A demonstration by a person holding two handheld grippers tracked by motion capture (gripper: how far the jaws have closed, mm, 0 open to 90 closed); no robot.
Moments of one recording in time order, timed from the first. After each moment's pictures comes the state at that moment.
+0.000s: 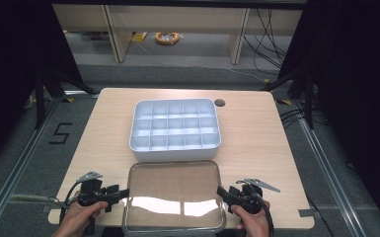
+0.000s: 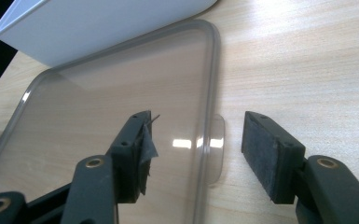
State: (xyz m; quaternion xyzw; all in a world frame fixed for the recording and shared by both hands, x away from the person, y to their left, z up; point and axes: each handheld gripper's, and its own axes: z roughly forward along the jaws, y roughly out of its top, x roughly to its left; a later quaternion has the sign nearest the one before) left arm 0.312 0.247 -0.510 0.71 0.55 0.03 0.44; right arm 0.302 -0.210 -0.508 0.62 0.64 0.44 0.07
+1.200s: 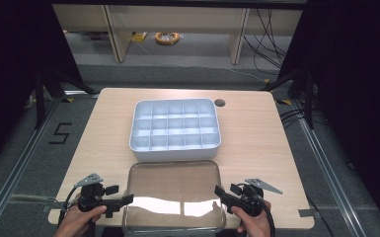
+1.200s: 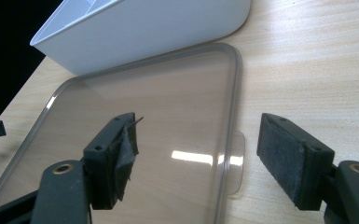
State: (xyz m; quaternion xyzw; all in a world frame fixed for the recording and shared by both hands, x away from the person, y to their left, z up) left arm 0.299 0.239 -0.500 0.72 0.49 0.02 0.48; right arm 0.294 -0.206 -0.495 0.61 0.64 0.47 0.07
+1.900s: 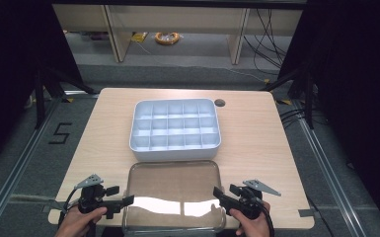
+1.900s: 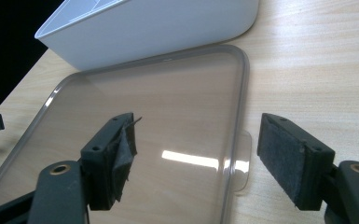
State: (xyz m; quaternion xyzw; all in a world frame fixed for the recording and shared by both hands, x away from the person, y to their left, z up) left arm 0.295 0.237 -0.499 0.72 0.49 0.02 0.48; right arm 0.289 -0.203 -0.493 0.58 0.66 0.47 0.10
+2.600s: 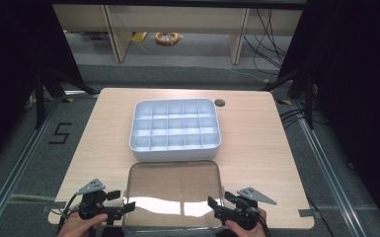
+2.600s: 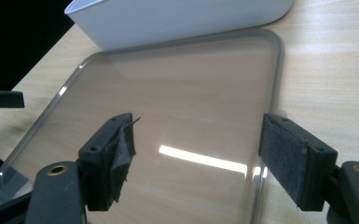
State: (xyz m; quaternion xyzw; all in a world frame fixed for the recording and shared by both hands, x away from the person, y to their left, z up) left arm 0.281 0.231 -0.499 0.74 0.47 0.02 0.48; right arm 0.265 -0.189 -0.492 0.55 0.68 0.47 0.09
